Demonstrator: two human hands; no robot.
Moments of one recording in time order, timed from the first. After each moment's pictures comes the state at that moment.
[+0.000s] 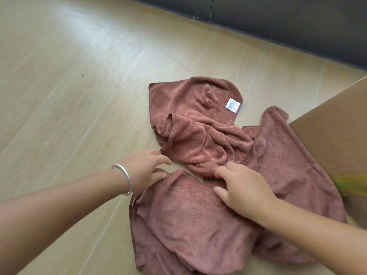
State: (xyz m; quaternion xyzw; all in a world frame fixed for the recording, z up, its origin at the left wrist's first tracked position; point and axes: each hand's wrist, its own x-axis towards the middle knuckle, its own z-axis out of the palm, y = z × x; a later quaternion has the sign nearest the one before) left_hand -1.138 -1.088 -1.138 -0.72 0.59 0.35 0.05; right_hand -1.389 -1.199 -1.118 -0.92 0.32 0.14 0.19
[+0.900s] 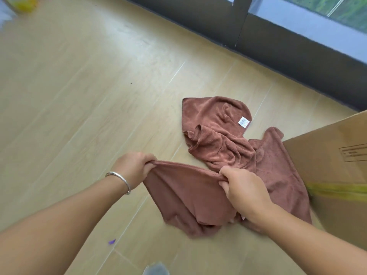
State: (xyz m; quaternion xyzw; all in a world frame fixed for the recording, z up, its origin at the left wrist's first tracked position) left_hand -1.099 -0.995 -1.000 -0.84 0.46 0.28 -0.03; right_hand -1.349 -1.155 -0.974 -0.91 0.34 0.16 0.19
